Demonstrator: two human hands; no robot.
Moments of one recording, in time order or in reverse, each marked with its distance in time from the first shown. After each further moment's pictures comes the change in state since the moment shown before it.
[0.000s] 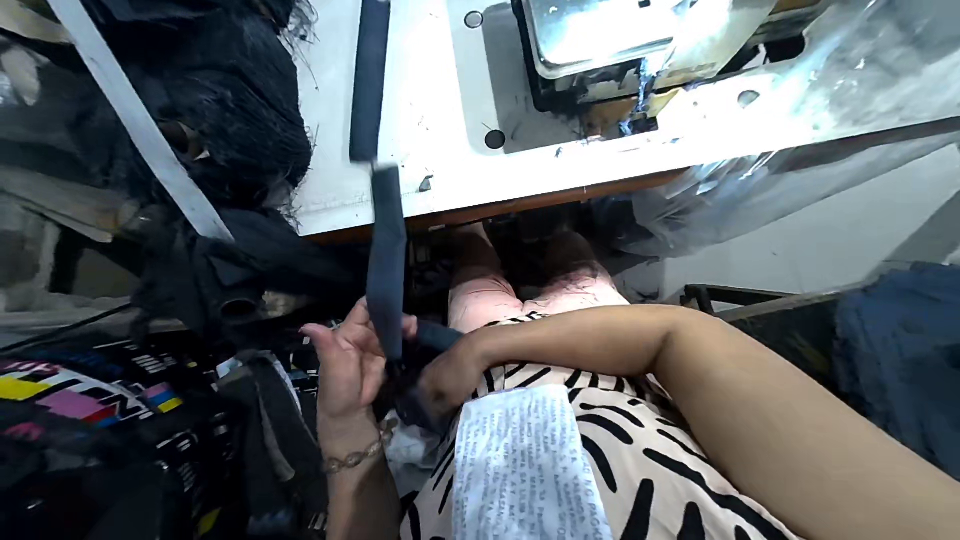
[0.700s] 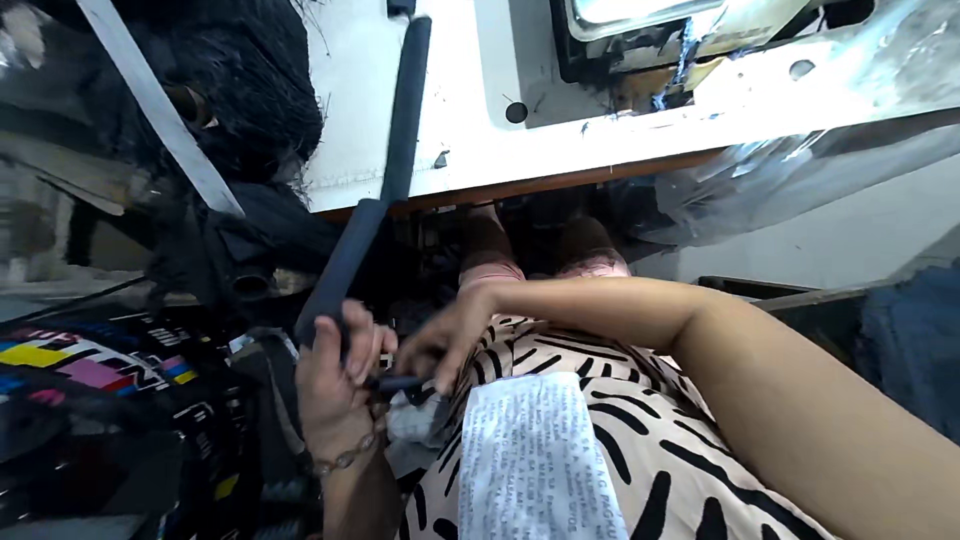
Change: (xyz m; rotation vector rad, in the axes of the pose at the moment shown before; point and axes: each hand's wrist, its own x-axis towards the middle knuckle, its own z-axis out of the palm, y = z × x) left_hand -0.019 0.021 -0.002 -0.170 -0.079 0.150; right_hand 0.009 0.026 -0.019 0.277 0.050 -0.250
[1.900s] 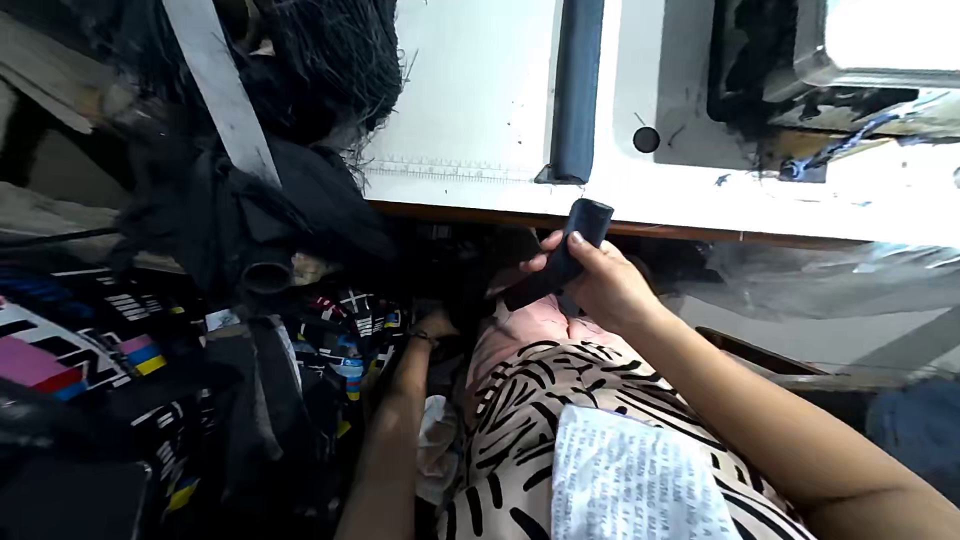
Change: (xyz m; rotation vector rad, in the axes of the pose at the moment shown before) left_hand 0.051 -0.244 -0.155 1.147 -0.390 -1.130; right_hand -0.056 0.001 -0.054 0.525 1.137 0.044
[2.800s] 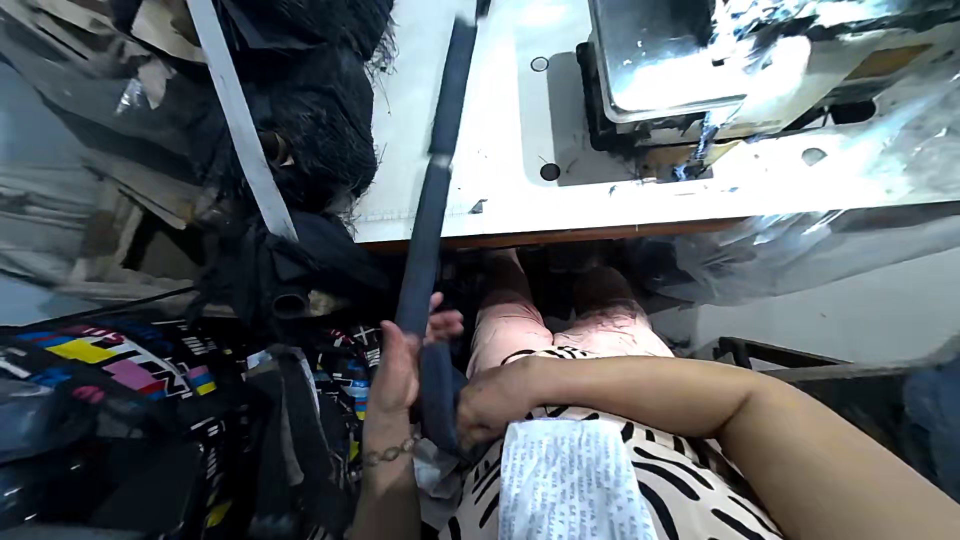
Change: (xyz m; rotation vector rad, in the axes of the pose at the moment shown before) left_hand -0.221 0.097 -0.021 -0.971 0.448 0.820; right_hand -0.050 0.032 0.069 -1.010 -1.194 -0.197
